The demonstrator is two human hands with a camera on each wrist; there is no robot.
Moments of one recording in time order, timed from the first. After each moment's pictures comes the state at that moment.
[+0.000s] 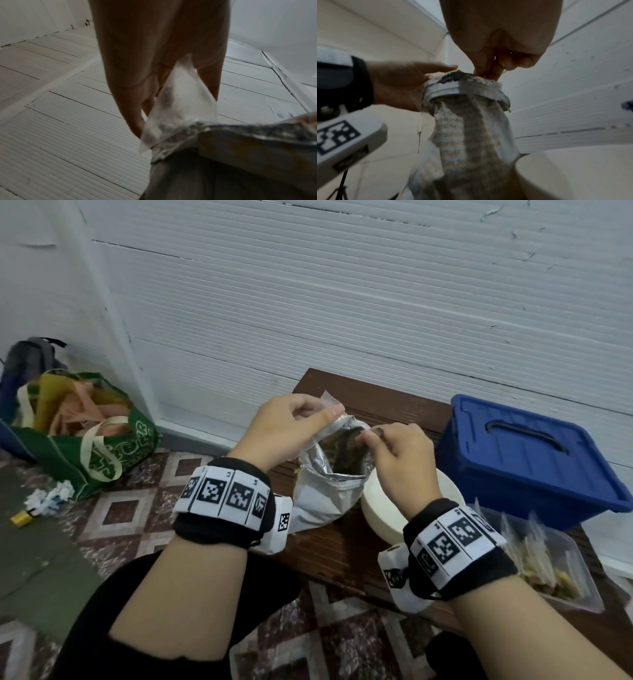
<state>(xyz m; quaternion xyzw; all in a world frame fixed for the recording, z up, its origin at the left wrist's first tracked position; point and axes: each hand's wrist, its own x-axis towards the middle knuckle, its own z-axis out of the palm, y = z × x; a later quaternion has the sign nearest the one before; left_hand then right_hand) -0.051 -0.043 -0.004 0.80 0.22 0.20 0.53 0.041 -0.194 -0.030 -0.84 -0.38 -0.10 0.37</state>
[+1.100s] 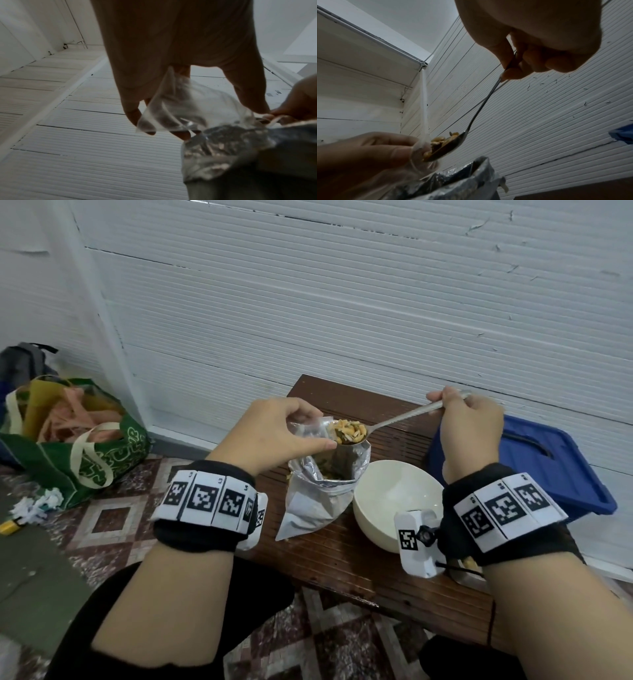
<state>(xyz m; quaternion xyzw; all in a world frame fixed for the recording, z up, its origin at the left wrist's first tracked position) -0.065 -0.039 0.012 0.89 0.15 0.17 0.39 0.074 -0.218 0.030 -0.77 -0.08 -0.06 0.63</state>
